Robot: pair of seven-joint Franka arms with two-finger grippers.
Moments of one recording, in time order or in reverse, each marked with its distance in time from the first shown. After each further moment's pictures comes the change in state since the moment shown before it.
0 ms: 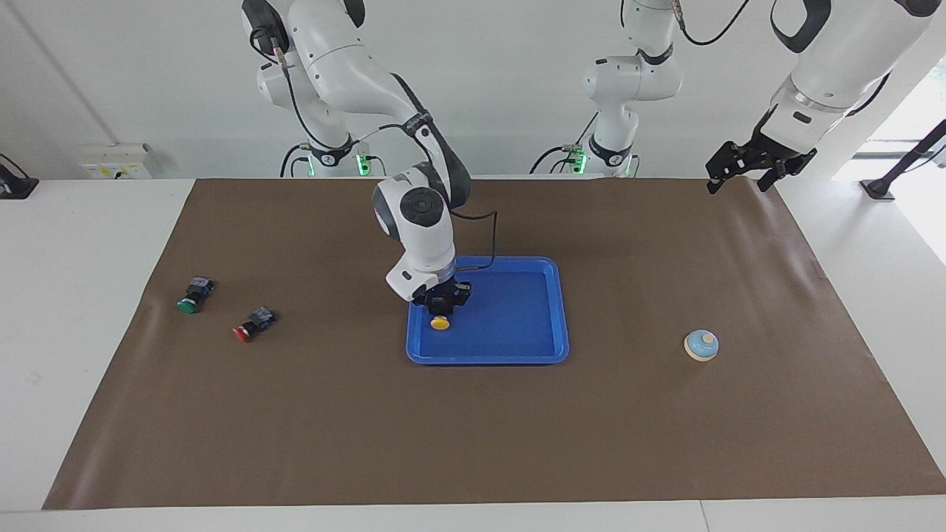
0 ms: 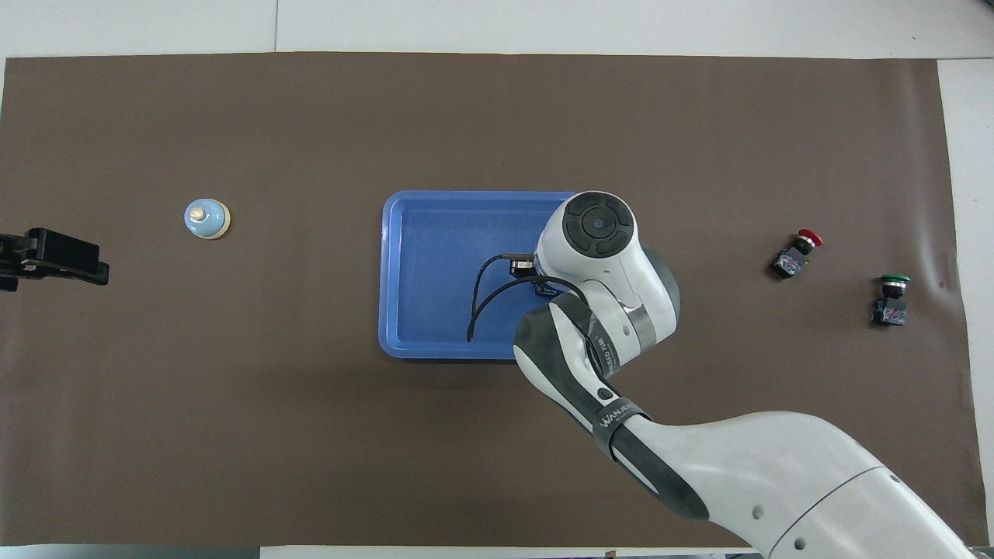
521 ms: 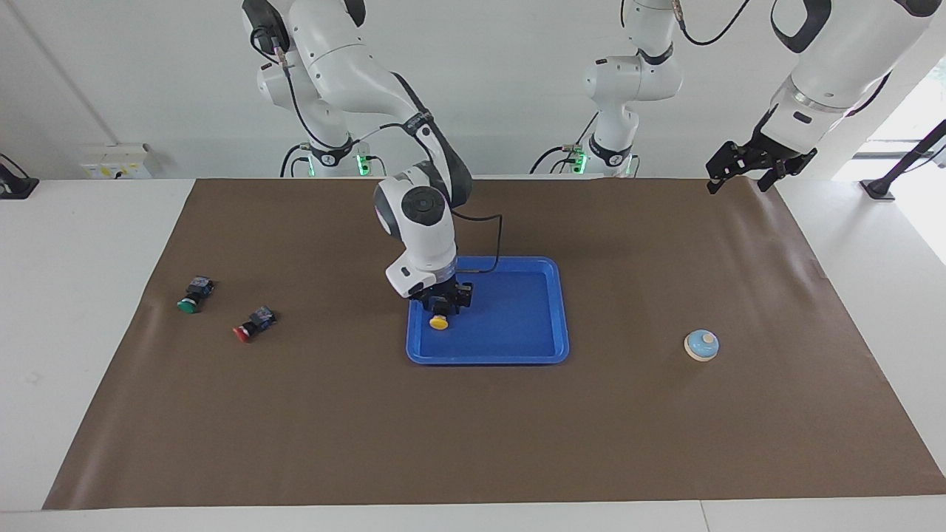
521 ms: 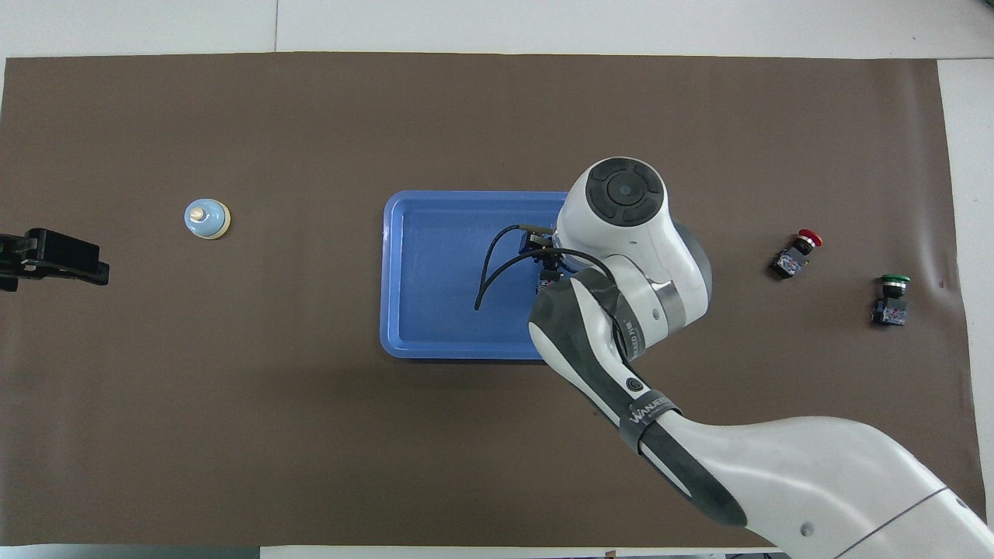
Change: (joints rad) left arm 0.000 0.000 0.000 0.000 0.000 0.000 0.000; right arm -0.056 -0.063 -0.010 0.095 -0.001 -0.183 0.090
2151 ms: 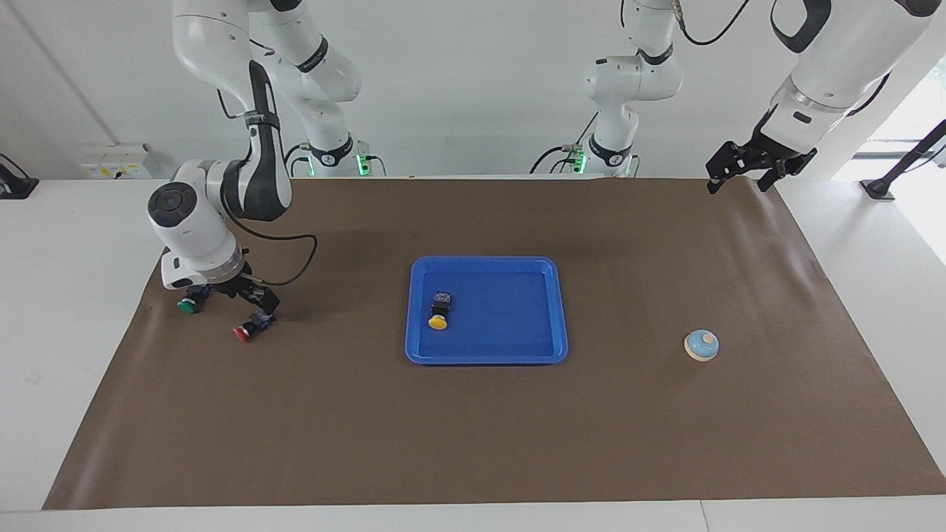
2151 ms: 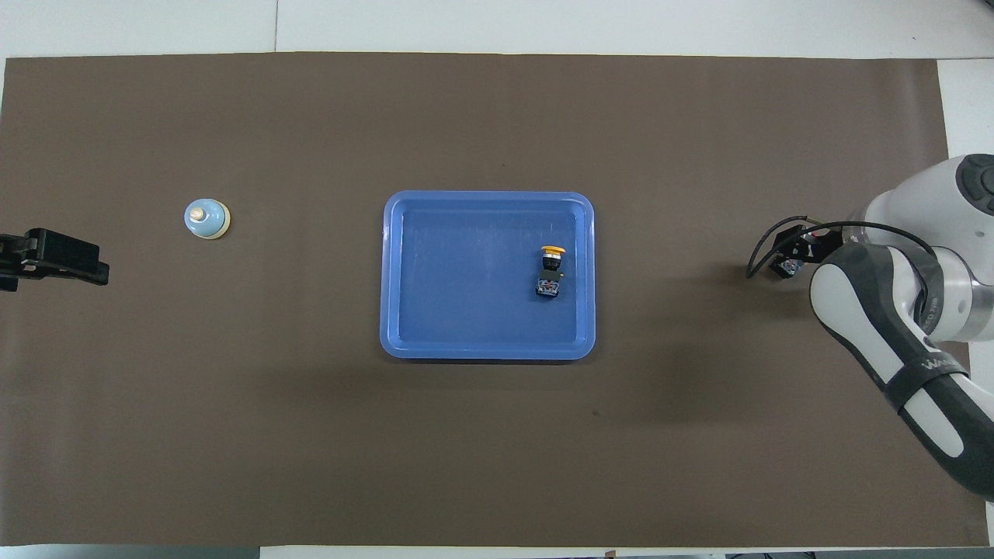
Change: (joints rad) left arm 0.000 0.000 0.000 0.000 0.000 0.000 0.000; right arm -0.563 -0.172 -0.008 -0.371 -0.090 0.193 -0.338
